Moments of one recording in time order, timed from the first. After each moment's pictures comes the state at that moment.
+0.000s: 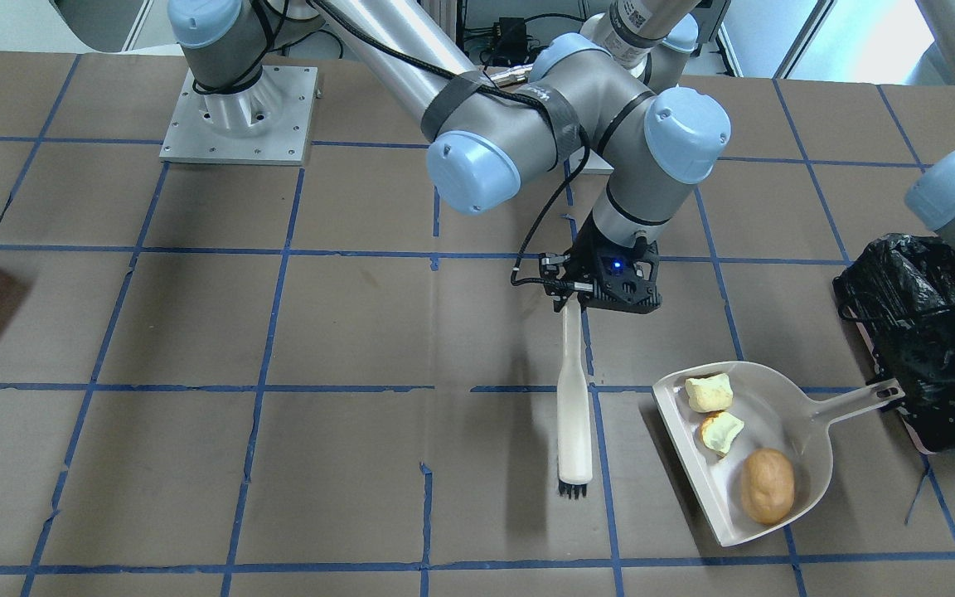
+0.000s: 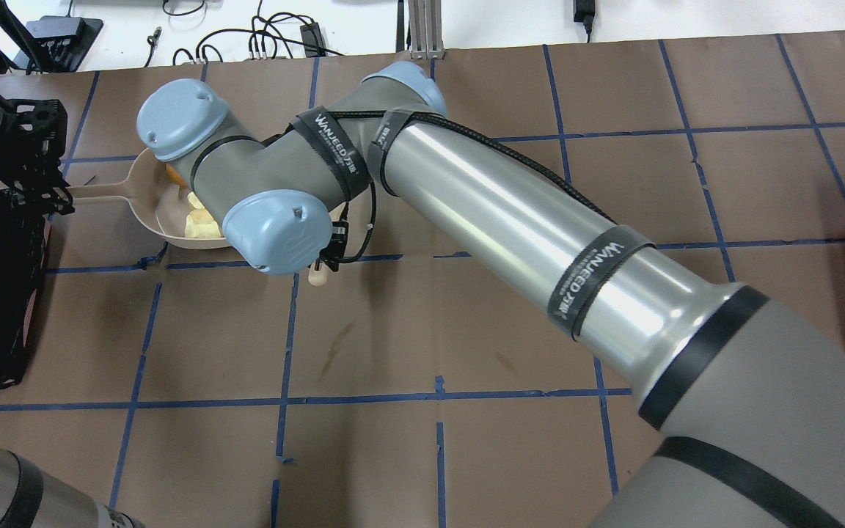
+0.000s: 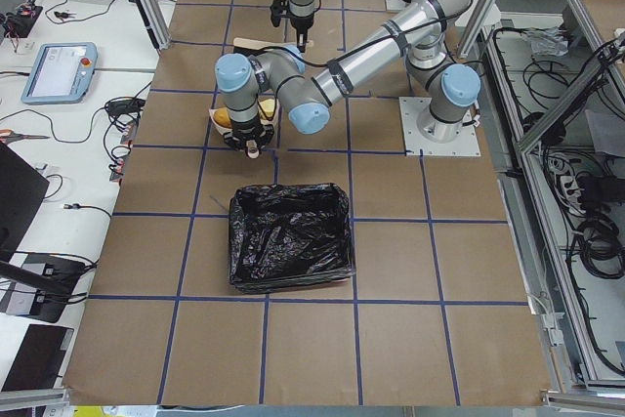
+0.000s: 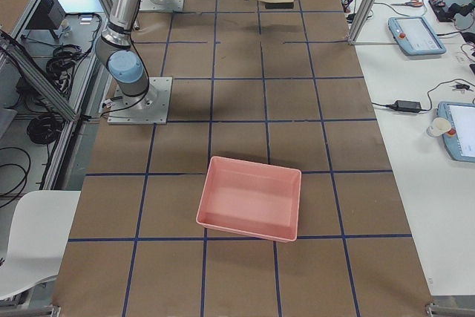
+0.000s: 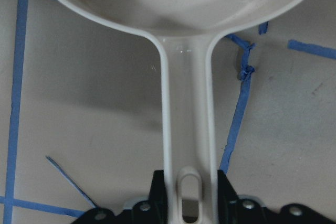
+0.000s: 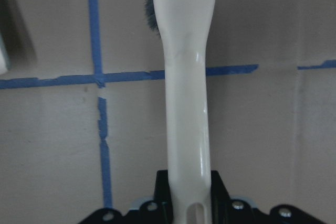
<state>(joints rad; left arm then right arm) -1.06 -1.97 -1.55 -1.20 1.58 1.83 2.26 -0.98 1.22 -1.68 -1.71 0.76</state>
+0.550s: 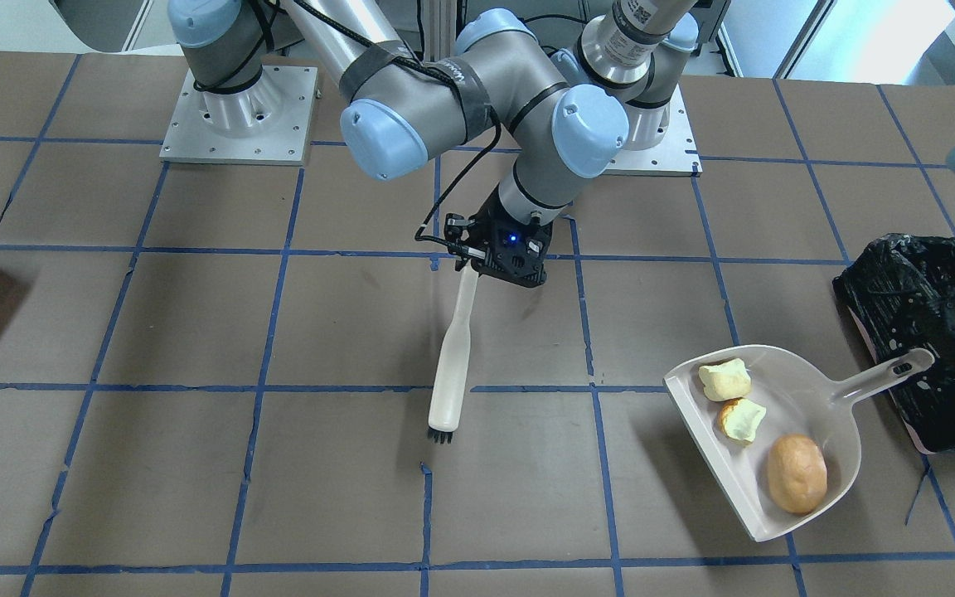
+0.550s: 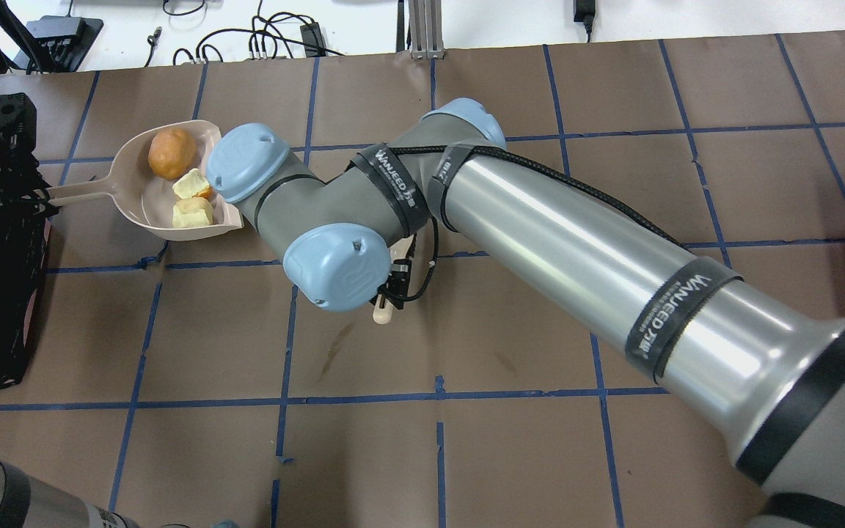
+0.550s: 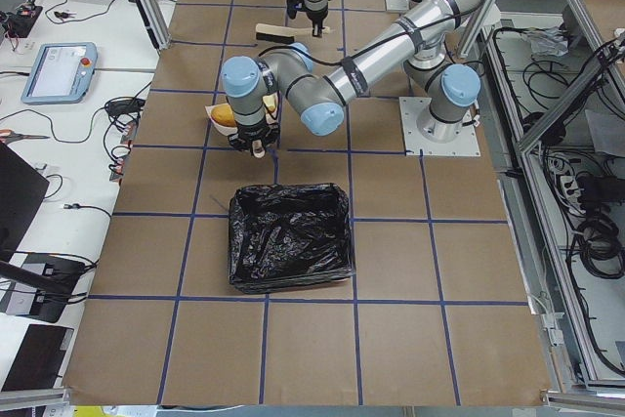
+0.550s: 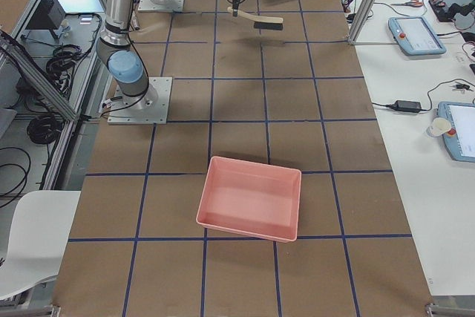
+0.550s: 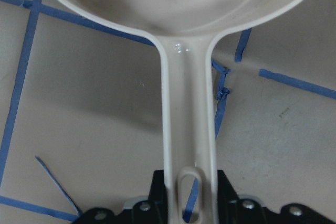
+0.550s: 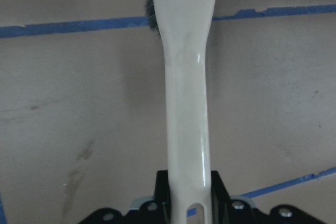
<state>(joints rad) -0.98 -1.93 -1.55 -1.27 1.53 1.82 2.22 -1.11 1.49 -1.66 -1.78 0.80</state>
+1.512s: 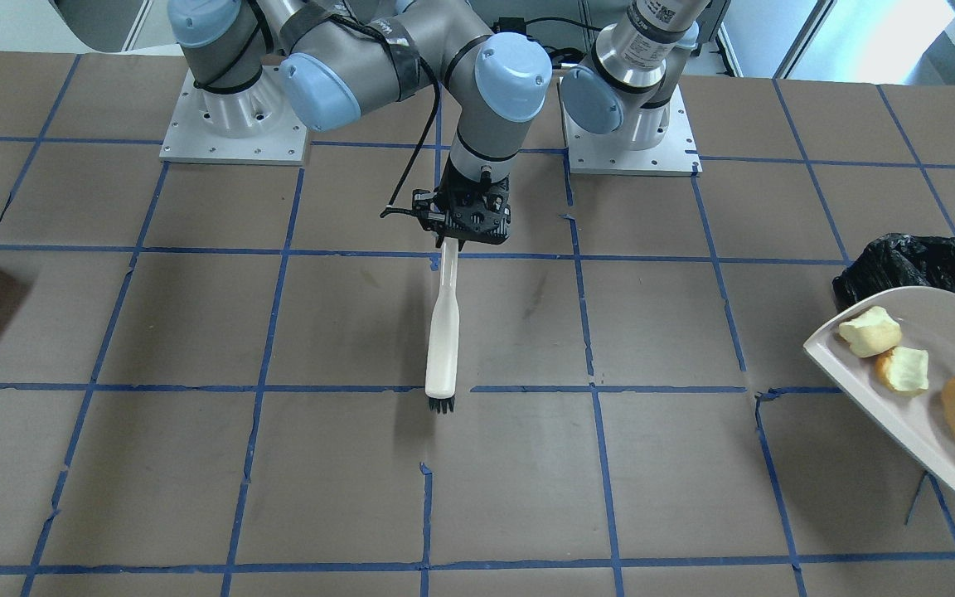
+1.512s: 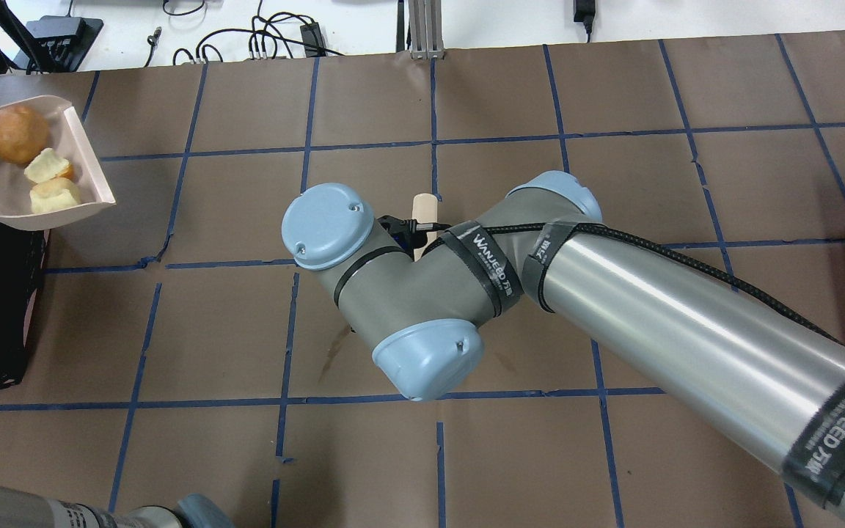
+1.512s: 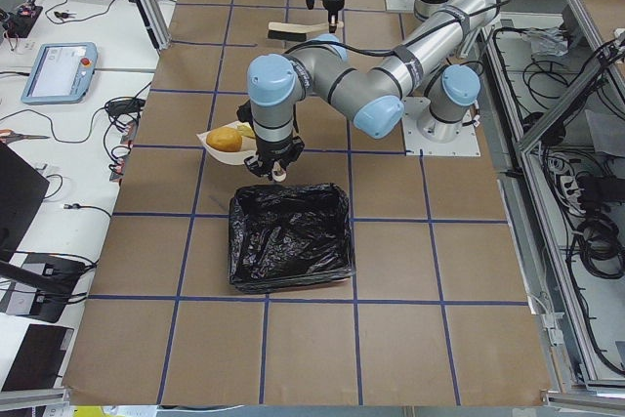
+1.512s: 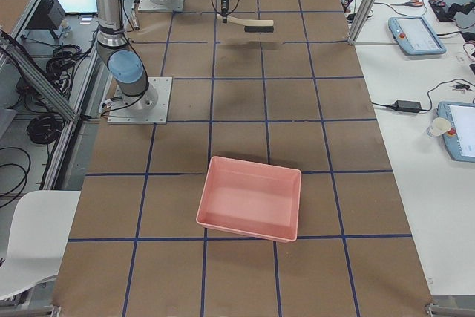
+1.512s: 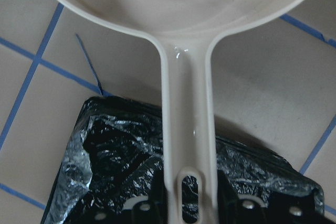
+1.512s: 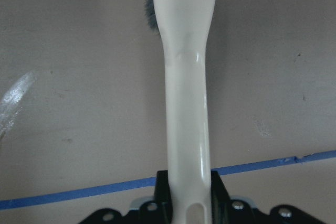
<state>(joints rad) -0.74 -1.85 -1.38 -1.44 1.57 1.83 2.20 -1.28 1.76 -1.92 -1.70 0.66</state>
